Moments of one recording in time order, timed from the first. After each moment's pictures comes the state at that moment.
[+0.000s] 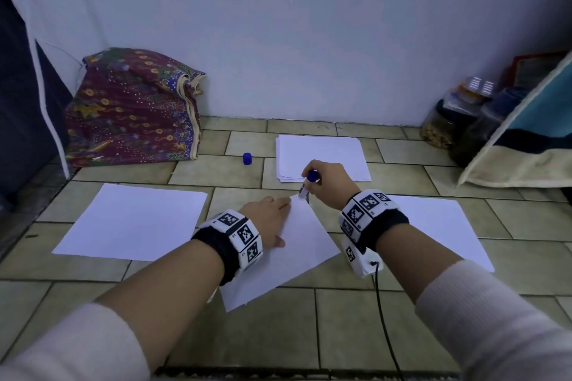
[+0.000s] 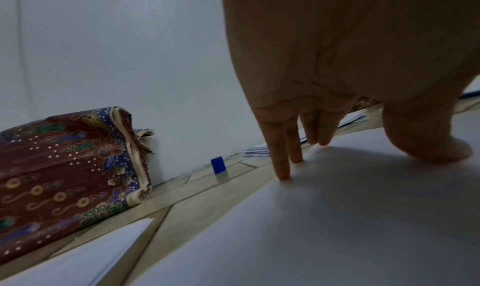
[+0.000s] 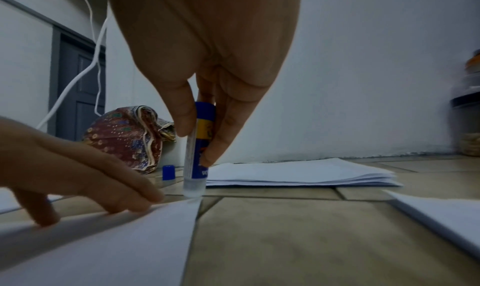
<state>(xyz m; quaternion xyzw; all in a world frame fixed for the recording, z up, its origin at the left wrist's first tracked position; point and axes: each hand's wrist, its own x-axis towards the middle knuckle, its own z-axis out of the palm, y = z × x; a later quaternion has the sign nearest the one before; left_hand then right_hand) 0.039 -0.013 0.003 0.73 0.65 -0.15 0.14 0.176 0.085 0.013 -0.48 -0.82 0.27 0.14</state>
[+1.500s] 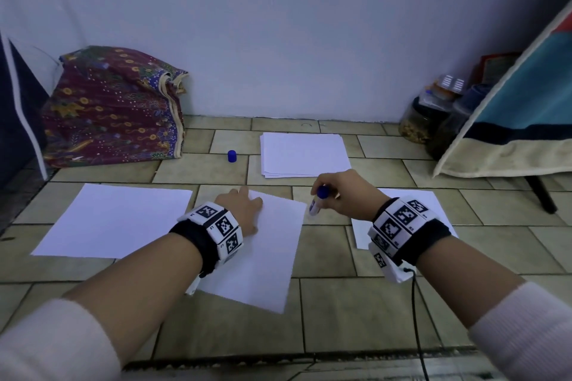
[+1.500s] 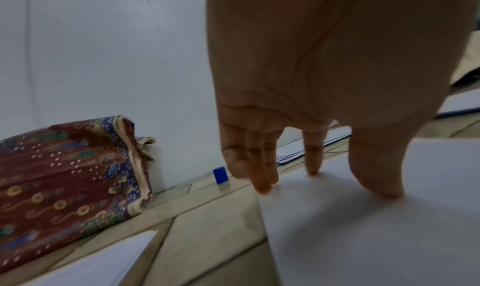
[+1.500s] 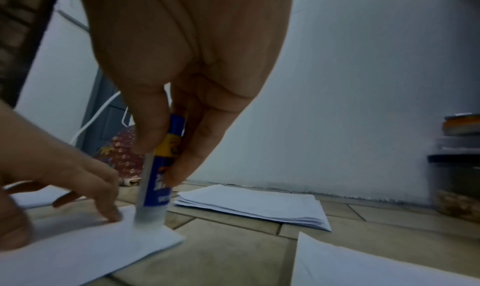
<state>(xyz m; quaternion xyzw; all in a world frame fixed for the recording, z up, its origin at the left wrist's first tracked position) 0.026 -0.013 -0.005 0.69 0.69 -0.21 0.09 0.241 0.050 0.042 -0.41 -0.88 0.23 0.07</state>
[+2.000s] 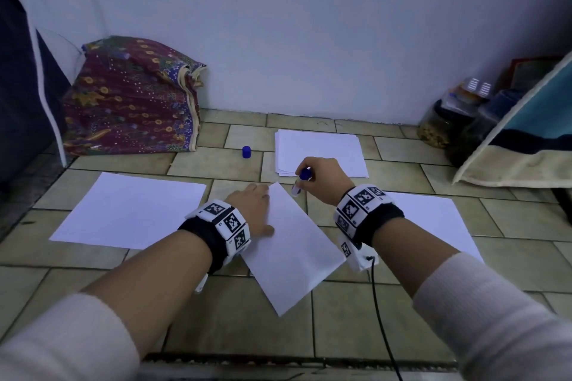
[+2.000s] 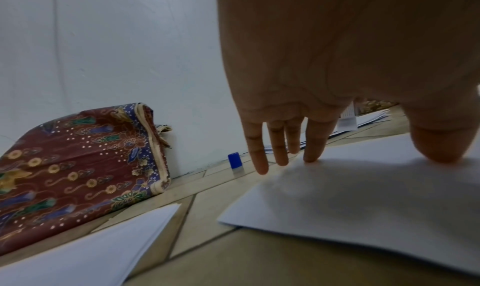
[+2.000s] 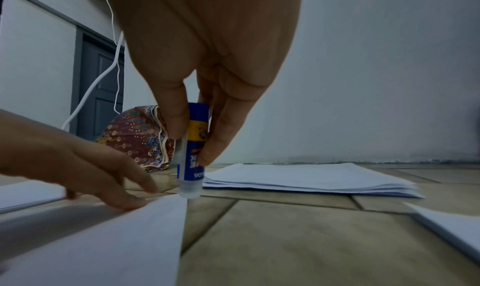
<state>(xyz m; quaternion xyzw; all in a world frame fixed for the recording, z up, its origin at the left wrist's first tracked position) 0.017 -0.014 -0.013 0.70 0.69 -0.12 0.12 0.169 0.072 0.020 -0.47 -0.84 0.25 0.12</state>
